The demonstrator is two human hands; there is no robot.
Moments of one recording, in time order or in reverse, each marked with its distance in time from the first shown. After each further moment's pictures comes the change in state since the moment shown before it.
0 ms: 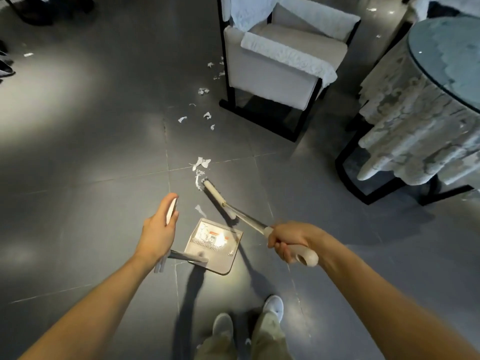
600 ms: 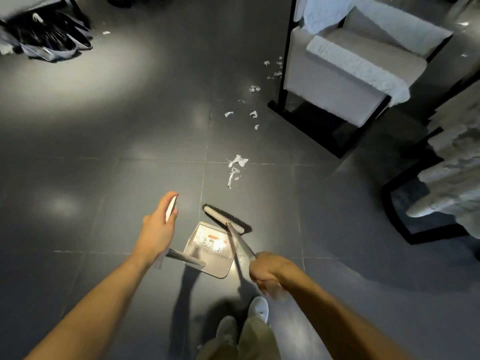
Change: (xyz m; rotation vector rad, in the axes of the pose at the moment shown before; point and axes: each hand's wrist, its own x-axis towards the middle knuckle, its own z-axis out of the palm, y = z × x) left_hand 0.004 -0.043 -0.048 -0.003 0.169 -0.183; right_hand 0.083 -0.016 0.090 -0.812 0.118 -0.230
